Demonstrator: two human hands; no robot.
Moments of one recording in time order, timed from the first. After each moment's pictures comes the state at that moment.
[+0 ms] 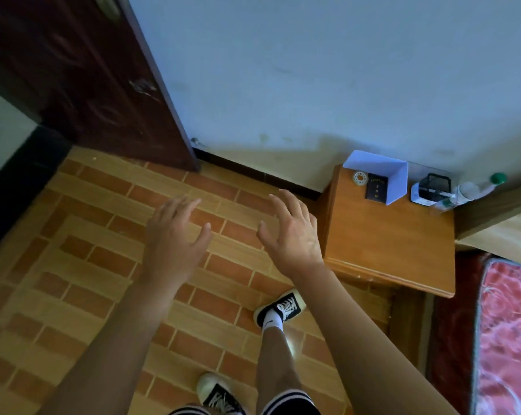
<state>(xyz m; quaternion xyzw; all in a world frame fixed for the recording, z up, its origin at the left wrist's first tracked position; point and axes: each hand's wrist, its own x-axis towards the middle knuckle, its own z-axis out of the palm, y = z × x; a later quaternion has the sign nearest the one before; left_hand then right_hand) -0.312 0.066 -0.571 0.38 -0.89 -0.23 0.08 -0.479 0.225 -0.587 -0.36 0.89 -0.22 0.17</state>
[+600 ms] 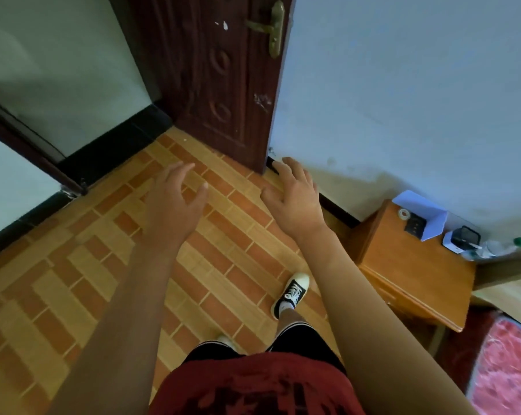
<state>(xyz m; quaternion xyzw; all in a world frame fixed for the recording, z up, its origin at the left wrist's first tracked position) -0.052 0.065 -0.413 0.53 -0.77 -0.26 0.24 -0.267 0.160 -0.410 -0.51 0.82 -0.23 0.14</state>
